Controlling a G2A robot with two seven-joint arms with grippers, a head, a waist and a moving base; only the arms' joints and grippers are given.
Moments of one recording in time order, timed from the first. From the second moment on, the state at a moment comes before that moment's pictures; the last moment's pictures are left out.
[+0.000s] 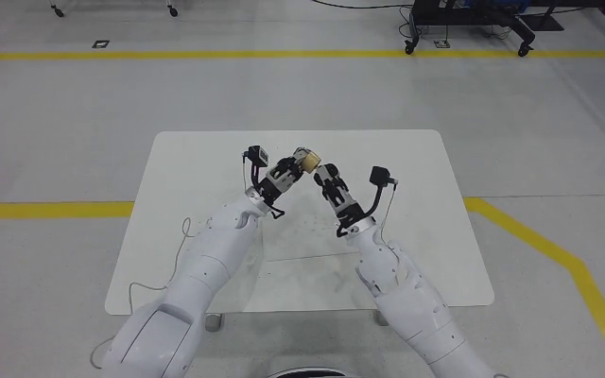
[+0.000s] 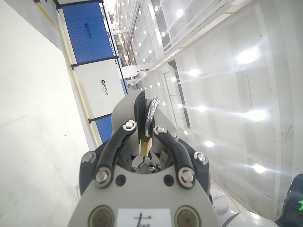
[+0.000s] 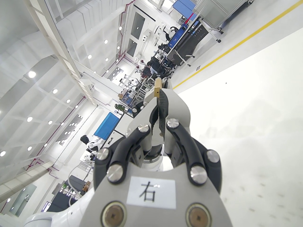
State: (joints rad) left arm 0.85 -1.52 -1.02 -0.62 -0.64 -0.68 -0.78; right arm -1.37 -1.40 1.08 -1.47 -0.34 -0.24 -0.12
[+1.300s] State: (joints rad) left arm 0.86 -1.53 -1.06 -0.62 -0.64 -0.74 -0.83; right arm -1.38 -1.39 1.19 -1.43 0.07 -0.41 0.20
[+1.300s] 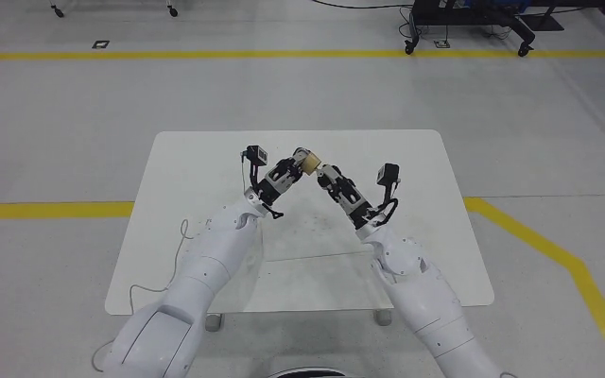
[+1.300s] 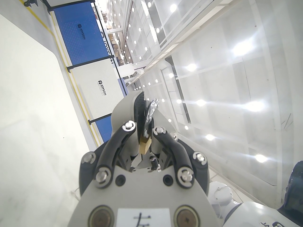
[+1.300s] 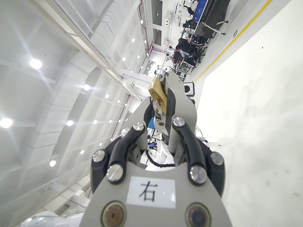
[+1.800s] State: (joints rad) left arm 0.85 -1.52 -1.10 -0.61 -0.73 -0.56 -0.90; right arm -1.42 -1.38 1.20 -1.46 0.01 -0.44 0.17
